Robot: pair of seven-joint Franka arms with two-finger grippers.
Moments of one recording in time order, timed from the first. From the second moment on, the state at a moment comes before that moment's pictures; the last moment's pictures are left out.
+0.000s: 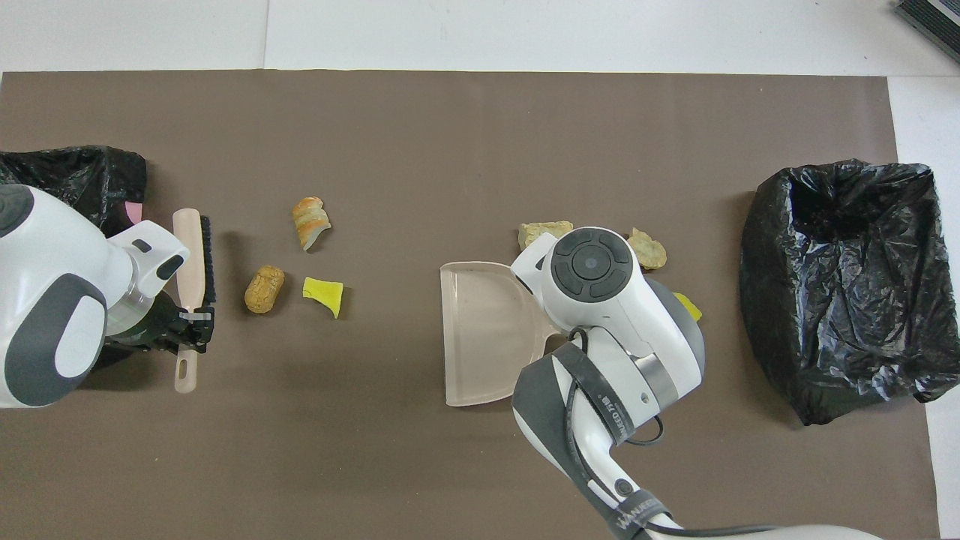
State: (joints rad) left arm 0.14 -0.03 -0.24 -2.12 0.00 1.81 -0.19; right arm 0.49 0.20 0.00 -1.94 -0.10 1.98 -1.00
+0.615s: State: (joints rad) left arm -0.03 -0.06 -0.25 -2.33 -0.01 2.05 -0.32; right arm 0.53 0.20 0.00 -1.95 -0.10 1.98 -0.90
